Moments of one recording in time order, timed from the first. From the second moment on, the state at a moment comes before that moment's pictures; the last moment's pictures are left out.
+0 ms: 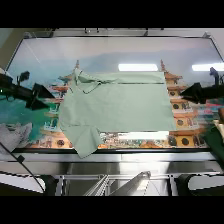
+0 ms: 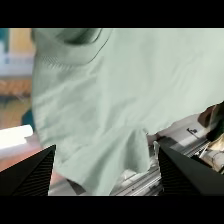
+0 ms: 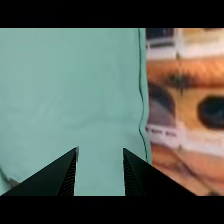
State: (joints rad) left arm 0.42 -1.71 1.36 -2.23 1.60 1.82; right arm -0.53 -1.65 1.23 -0.72 1.35 1.04
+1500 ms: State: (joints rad) left arm 0.36 -1.61 0.77 -2.47 1.27 1.99; right arm -0.52 -1.67 0.91 -0.84 1.39 1.07
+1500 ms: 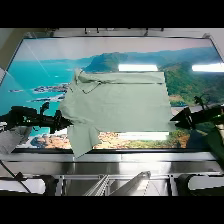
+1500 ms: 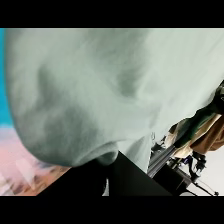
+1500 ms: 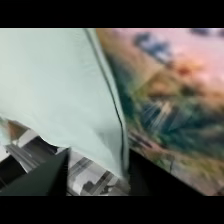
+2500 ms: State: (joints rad) left arm 0.59 -0.93 1.77 -2.90 1.72 2.16; right arm -0.82 -0.82 1.24 0.08 1.50 0.82
